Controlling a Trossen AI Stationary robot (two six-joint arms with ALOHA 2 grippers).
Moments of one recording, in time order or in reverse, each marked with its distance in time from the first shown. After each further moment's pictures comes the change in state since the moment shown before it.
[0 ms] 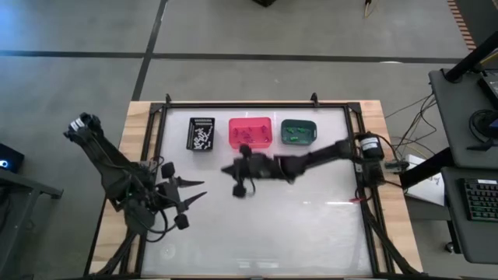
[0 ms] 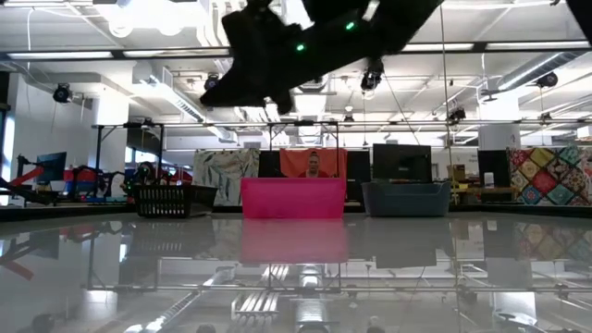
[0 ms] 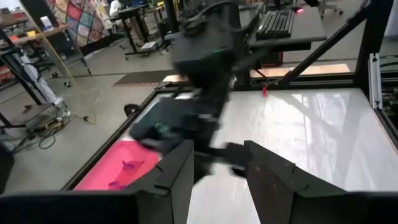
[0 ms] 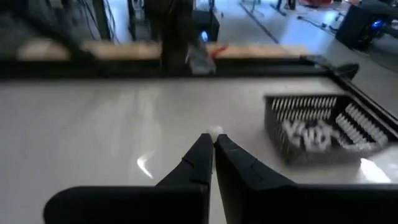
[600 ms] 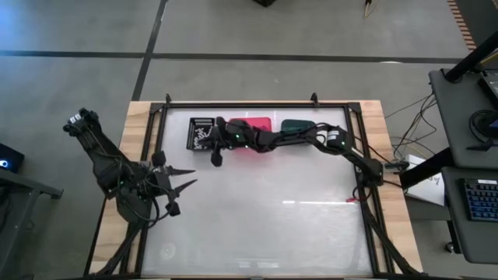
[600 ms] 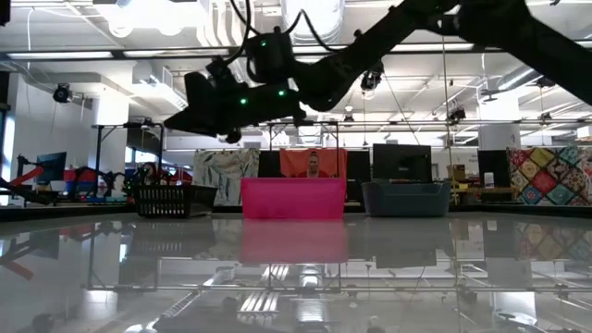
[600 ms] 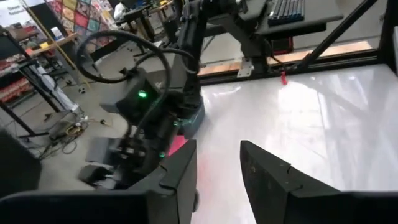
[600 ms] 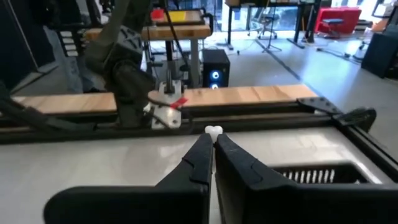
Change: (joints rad) left arm -0.002 -0.153 -0.037 -0.185 -0.013 0.037; right arm -0.282 0.371 0.459 0.109 -0.379 -0.011
